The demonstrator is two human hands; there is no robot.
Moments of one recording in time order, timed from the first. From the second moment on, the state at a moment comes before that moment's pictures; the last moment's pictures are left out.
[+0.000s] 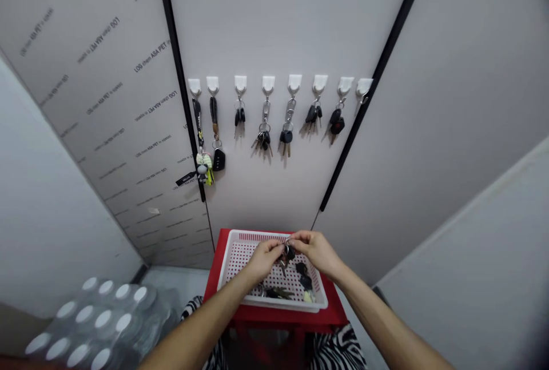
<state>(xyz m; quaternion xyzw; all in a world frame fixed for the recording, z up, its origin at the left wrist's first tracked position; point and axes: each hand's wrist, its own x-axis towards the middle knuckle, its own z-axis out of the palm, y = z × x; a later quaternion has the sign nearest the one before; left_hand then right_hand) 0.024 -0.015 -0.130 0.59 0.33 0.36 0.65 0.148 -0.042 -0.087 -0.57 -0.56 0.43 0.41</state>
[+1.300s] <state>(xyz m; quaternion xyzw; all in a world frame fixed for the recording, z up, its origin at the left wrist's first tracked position) 0.169 0.048 0.099 0.76 0.35 0.47 0.27 0.269 0.040 0.152 -0.68 -0.49 -0.06 0.55</state>
